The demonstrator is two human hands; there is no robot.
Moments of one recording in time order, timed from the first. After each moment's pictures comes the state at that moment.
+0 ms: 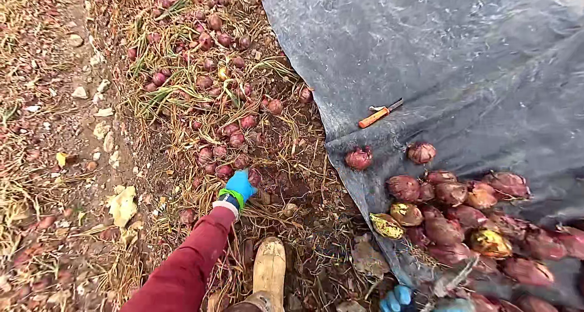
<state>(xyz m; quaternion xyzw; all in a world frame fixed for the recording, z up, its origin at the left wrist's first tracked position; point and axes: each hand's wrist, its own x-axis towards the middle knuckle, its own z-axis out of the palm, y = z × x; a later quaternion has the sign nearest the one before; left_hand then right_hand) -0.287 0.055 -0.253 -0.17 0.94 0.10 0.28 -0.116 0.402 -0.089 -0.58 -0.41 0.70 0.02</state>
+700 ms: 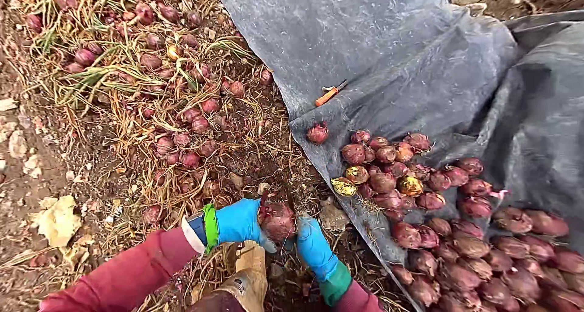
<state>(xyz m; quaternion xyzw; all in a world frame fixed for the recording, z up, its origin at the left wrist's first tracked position) -0.193 0.133 -0.119 0.16 0.78 0.32 0.51 -0.091 0.345 -0.176 -0.07 -0.73 0.67 -0.13</state>
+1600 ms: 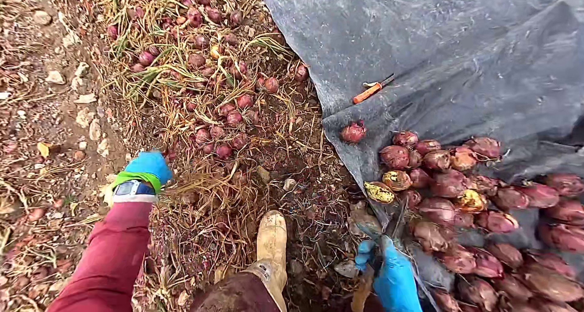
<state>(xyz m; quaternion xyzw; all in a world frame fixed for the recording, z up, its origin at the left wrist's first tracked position) -0.236 -0.107 -0.085 -0.23 0.94 -0.06 0.22 -0.027 0.437 -0.209 -0.29 -0.57 0.76 -0.09</state>
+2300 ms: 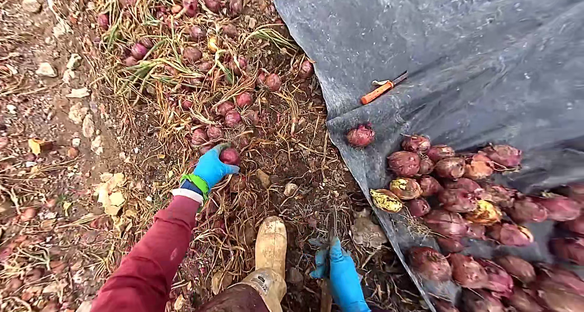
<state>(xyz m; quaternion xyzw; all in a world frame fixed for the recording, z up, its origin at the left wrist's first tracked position) -0.275 -0.019 -0.198 -0.17 0.92 0.27 0.23 -0.034 0.350 -0.240 -0.36 -0.58 0.68 -0.26</state>
